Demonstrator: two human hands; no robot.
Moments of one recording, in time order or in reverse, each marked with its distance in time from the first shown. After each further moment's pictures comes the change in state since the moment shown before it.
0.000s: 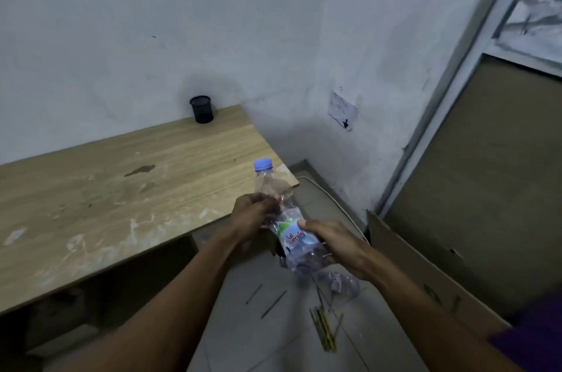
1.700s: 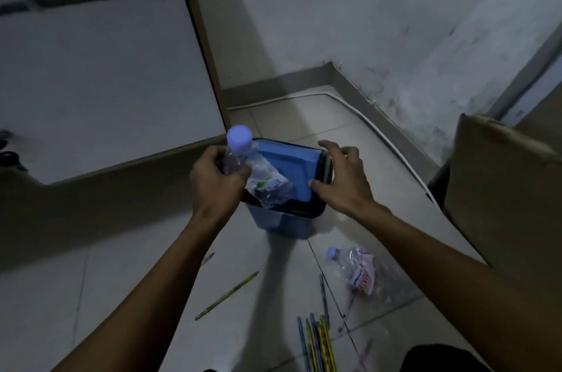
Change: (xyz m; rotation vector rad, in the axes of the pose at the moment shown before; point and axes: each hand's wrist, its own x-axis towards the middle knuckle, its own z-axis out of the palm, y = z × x) left_hand 0.437 -0.515 0.114 0.312 0.538 0.473; right_hand 0.549 0.473 -0.152 -0.658 0.400 -0.387
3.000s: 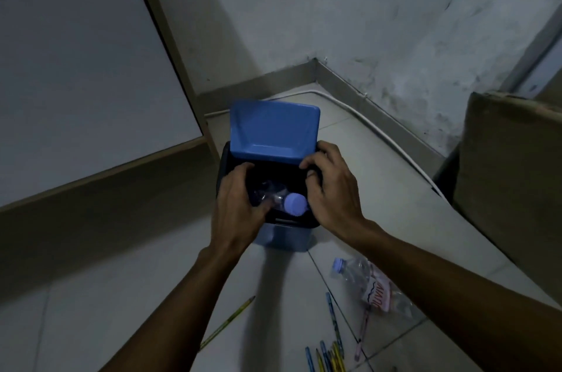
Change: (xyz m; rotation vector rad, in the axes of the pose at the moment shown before) left_hand 0.012 -0.089 0.069 0.307 -0.232 0.260; right_hand 0.022 0.031 0.065 0.132 0.417 -0.365
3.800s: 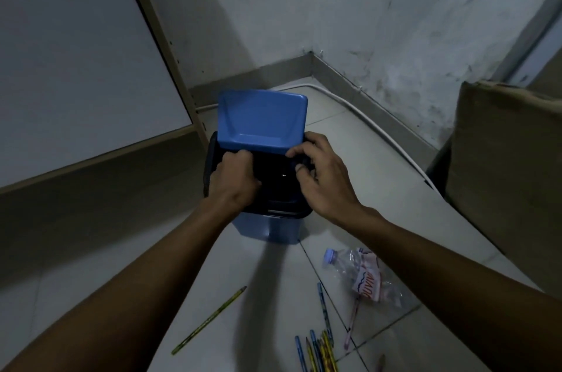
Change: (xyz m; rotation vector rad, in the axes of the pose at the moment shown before) left_hand 0.032 0.043 -0.010 0.410 -0.249 -0.145; right_hand 0.001 0.002 -0.014 0.133 -0.182 0.066
